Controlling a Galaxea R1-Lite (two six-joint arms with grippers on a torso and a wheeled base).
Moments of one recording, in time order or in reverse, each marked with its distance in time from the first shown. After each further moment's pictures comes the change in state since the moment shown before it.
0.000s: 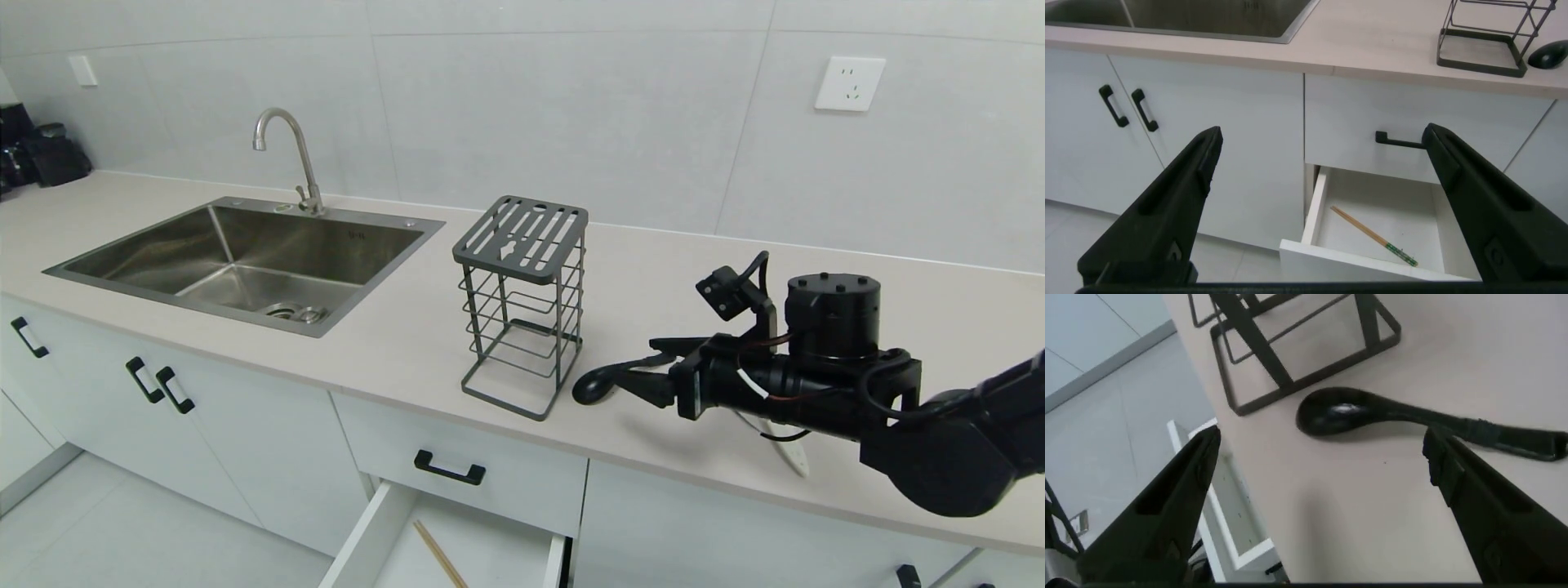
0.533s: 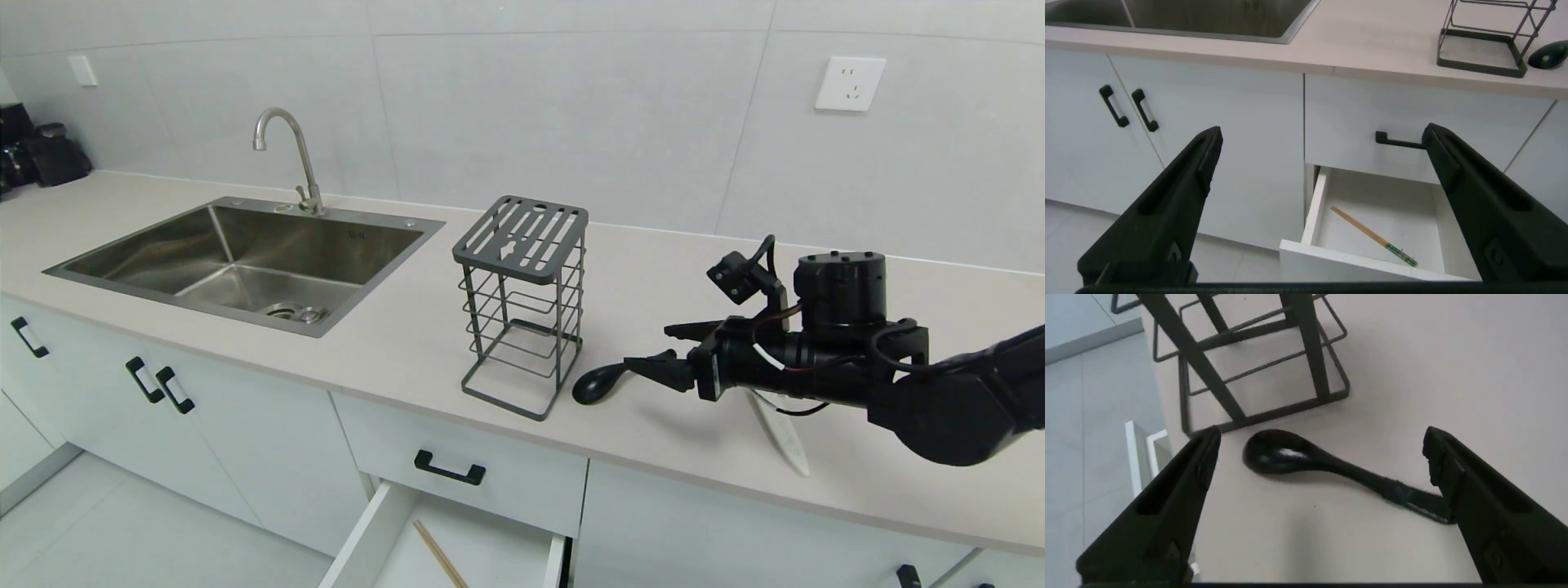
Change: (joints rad) left arm 0.000 0.000 0.000 0.000 0.000 0.000; right arm -0.090 0.008 -0.114 0.166 0.092 -0.143
